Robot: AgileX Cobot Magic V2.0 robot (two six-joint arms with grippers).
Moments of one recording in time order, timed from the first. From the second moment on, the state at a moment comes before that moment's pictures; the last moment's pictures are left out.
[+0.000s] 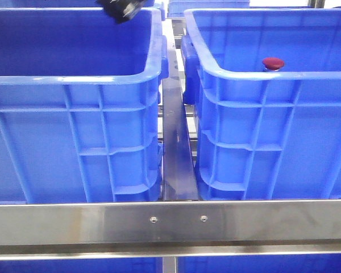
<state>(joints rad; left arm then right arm) -0.44 1.52 -1.42 -0.69 0.94 0.98 0.04 1.16 -0.99 1.07 0.70 -0.79</state>
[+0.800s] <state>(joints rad) -0.53 1.56 -1.42 -0.74 0.94 1.11 0.14 1.45 -1.13 1.28 1.04 -0.76</state>
